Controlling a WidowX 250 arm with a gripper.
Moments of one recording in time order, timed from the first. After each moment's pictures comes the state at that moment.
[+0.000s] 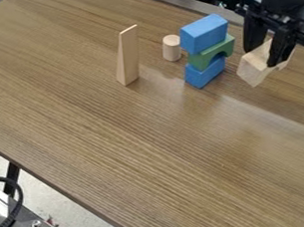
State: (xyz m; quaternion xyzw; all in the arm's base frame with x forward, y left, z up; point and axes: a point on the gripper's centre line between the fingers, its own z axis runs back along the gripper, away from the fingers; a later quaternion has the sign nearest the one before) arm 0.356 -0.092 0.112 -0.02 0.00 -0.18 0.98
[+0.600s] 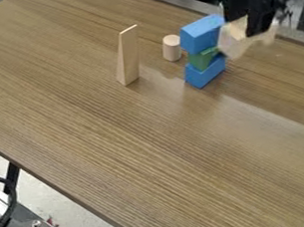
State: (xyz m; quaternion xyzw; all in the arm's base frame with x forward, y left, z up) arm 0.351 -0.066 0.152 -0.04 -0.01 -0.22 0.97
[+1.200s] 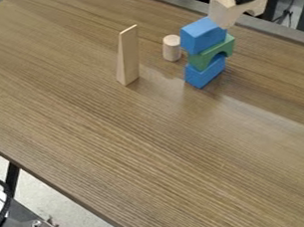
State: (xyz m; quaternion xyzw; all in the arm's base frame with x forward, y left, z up) arm 0.363 -0.038 0.168 -0.05 0.01 -0.22 0.97
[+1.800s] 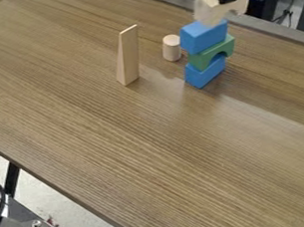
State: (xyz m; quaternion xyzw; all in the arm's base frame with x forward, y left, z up) arm 0.374 -0.013 0.150 -0.07 0.03 -0.20 0.98
